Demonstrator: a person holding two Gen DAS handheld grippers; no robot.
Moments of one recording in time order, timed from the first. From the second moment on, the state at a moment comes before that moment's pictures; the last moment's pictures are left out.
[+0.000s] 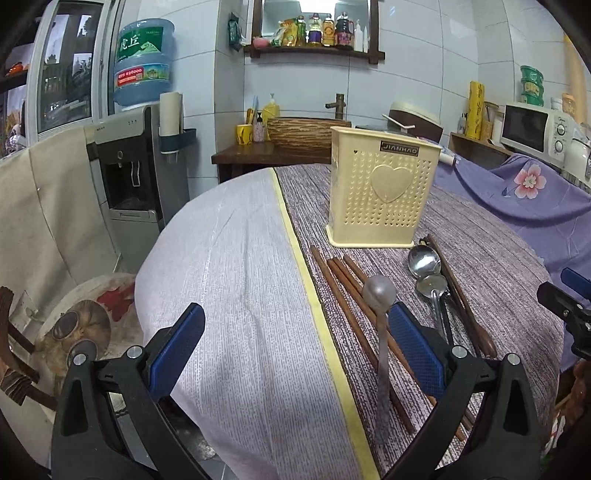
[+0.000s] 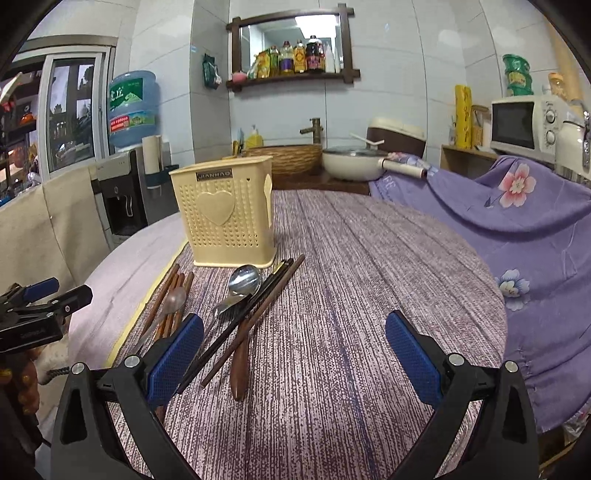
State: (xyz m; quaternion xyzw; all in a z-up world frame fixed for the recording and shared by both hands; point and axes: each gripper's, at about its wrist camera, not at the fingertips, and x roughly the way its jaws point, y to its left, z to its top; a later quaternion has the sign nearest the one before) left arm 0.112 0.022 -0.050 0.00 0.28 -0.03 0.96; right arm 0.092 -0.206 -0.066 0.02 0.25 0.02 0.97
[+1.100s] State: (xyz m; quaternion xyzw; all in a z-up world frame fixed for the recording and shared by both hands) left arm 0.195 -0.010 -0.079 0.01 0.39 -0.13 0.91; right arm 0.271 -0.214 -0.087 0.08 0.45 0.07 0.89
